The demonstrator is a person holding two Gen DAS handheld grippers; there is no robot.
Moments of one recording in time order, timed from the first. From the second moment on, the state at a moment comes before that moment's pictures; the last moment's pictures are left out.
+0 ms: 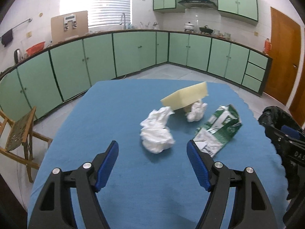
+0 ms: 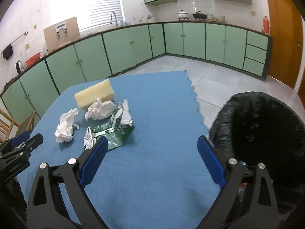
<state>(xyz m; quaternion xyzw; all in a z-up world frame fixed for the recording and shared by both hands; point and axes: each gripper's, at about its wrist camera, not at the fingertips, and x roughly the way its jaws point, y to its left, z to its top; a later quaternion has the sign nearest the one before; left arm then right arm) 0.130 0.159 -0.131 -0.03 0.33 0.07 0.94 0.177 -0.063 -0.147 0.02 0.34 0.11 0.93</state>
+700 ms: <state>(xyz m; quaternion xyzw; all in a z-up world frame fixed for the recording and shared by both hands) 0.165 0.178 -0.147 -0.04 0.35 0.09 0.93 0.248 -0.020 -0.183 0.00 0.40 0.15 0.90</state>
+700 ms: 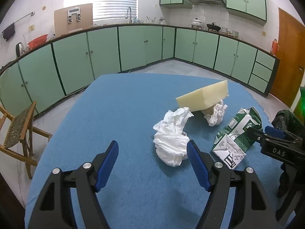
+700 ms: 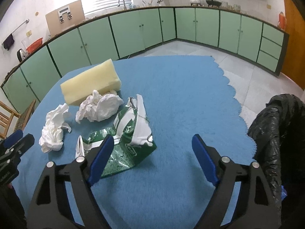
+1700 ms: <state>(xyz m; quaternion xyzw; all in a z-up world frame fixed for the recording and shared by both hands) 0.209 0.163 -0.165 -0.07 0.40 0.07 0.91 0.229 -0.026 -0.163 0.00 0.39 0.20 0.90</state>
